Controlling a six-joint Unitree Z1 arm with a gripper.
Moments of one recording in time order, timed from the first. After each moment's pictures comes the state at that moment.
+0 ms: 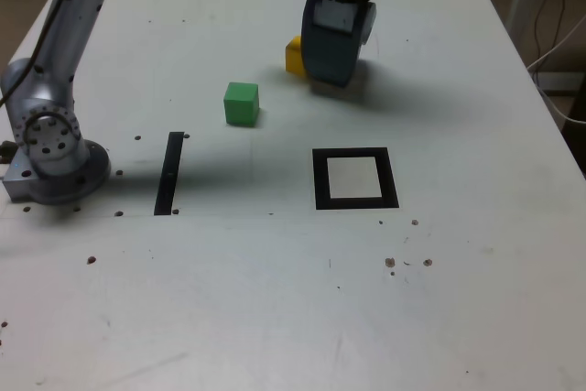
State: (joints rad) arm 0.47 2.17 -1.66 1.15 0.05 -0.72
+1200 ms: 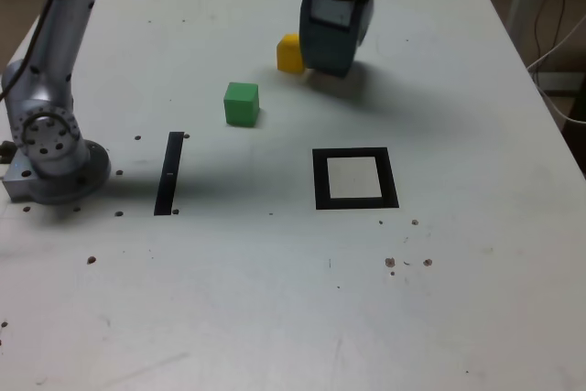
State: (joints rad) arm 0.38 2.07 -1.58 1.04 0.15 -0.69
